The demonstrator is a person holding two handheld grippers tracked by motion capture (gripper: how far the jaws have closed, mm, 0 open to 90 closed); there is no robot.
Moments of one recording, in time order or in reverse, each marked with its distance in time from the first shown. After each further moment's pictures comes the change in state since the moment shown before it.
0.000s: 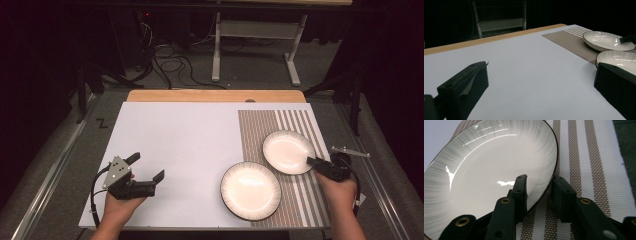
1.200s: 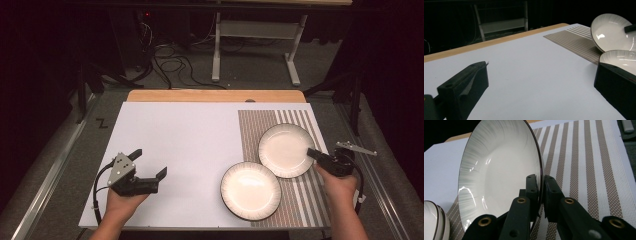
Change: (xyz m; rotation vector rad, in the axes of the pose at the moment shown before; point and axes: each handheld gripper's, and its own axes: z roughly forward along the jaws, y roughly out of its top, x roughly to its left) left arm -0.003 0.006 0.001 -0.004 0.011 0.038; right arm 0.005 0.015 -0.009 -0.124 0.141 0.000
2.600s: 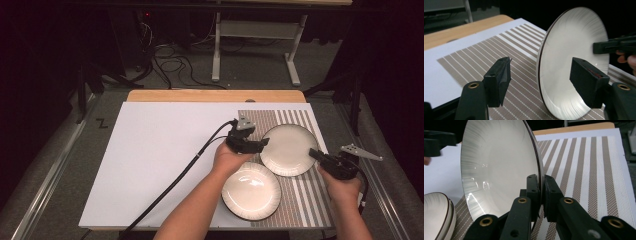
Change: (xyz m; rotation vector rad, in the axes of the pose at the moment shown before) left arm -0.142 0.075 0.257 0.166 -0.340 -0.026; right arm -0.004 -0.006 -0.011 -0.086 0.071 -0.098
